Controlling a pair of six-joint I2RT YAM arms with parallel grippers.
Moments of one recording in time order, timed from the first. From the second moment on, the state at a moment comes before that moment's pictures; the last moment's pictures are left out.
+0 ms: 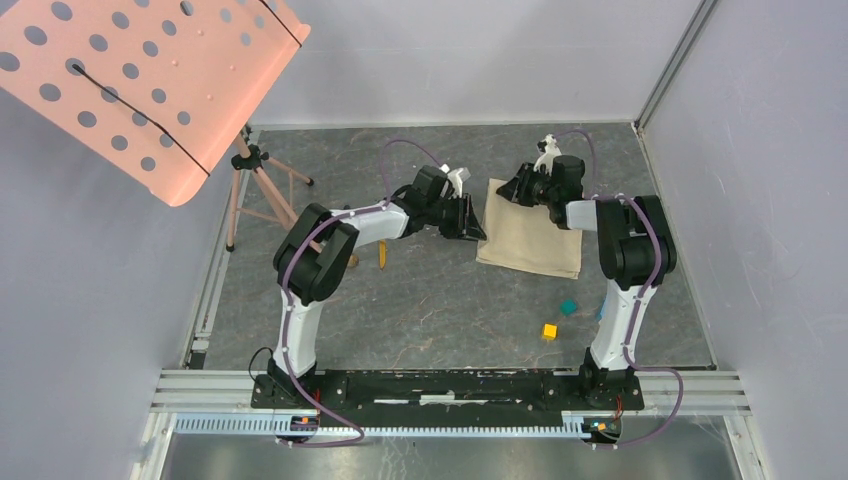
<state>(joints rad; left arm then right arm) -0.64 2.09 1.36 0.03 0.55 -0.60 0.09 2.03 1.08 0.46 -0.51 0.40</state>
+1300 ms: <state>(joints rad) -0.69 2.15 1.31 0.10 0.52 -0.64 0.10 2.19 1.20 0.49 -0.58 0.47</state>
